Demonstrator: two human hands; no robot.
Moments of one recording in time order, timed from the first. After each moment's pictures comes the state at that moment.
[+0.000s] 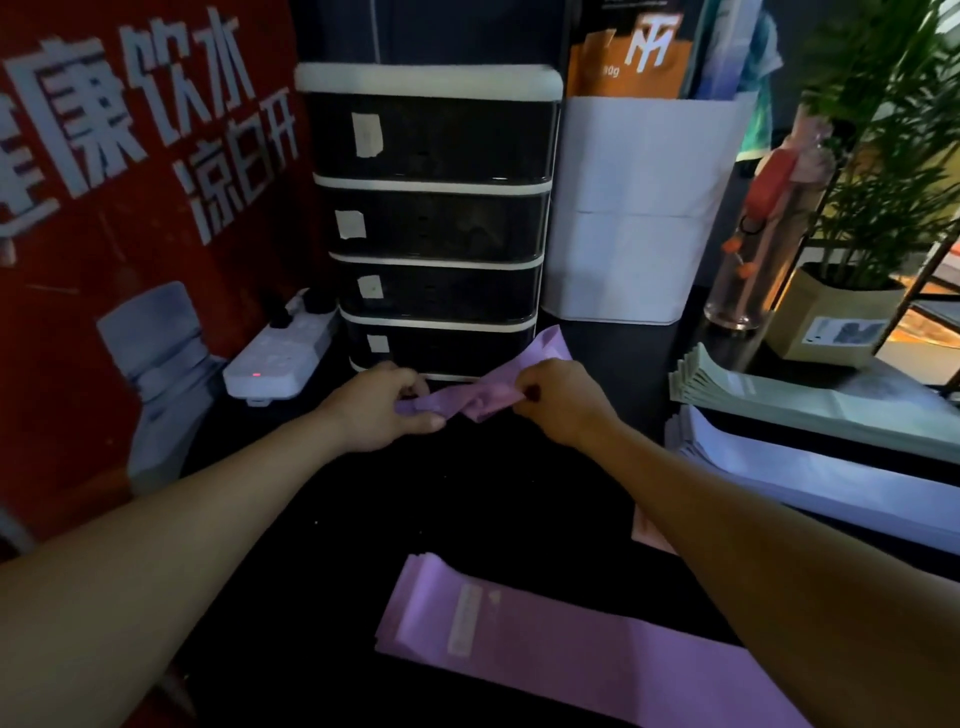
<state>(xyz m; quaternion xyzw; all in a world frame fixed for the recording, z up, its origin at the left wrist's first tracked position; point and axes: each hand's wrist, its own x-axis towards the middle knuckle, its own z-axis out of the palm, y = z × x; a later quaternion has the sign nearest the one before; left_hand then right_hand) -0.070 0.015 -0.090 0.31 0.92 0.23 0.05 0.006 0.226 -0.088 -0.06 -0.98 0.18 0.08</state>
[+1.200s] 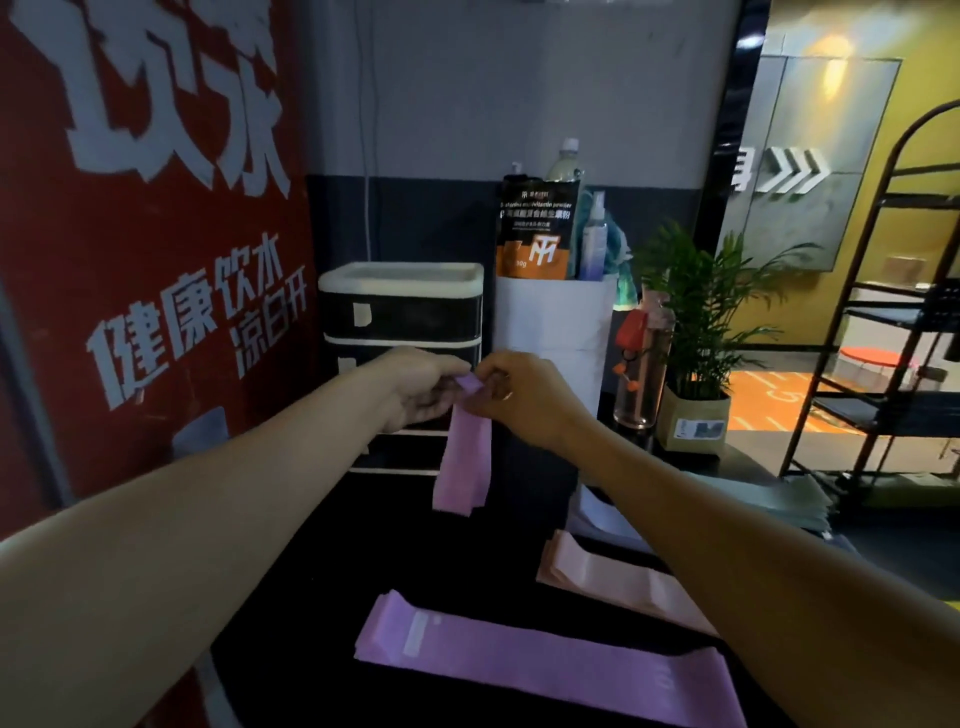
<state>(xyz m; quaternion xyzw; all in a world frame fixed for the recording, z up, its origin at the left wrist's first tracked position) 0.052 0.066 0.087 0.13 0.74 0.63 0.20 0.118 0.196 0.067 0.05 -0.92 0.31 0.23</state>
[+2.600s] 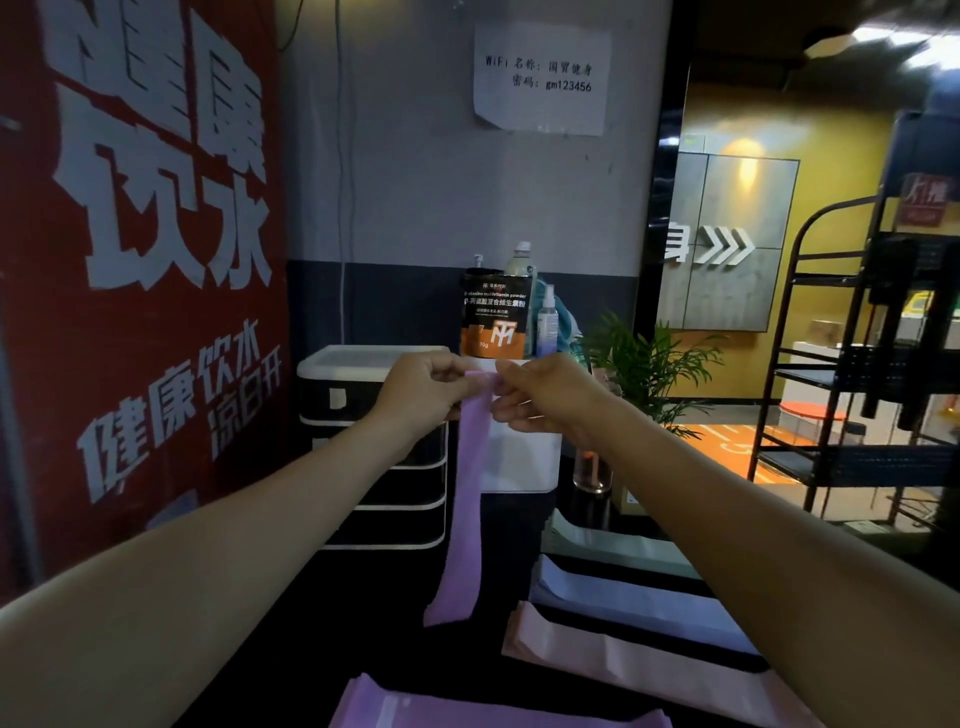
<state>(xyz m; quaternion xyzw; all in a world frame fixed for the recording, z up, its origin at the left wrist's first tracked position) 0.096 0.087 0.159 0.34 0.68 0.64 -0.02 0.165 0.220 0.176 -0.07 -0.81 0.56 0.18</state>
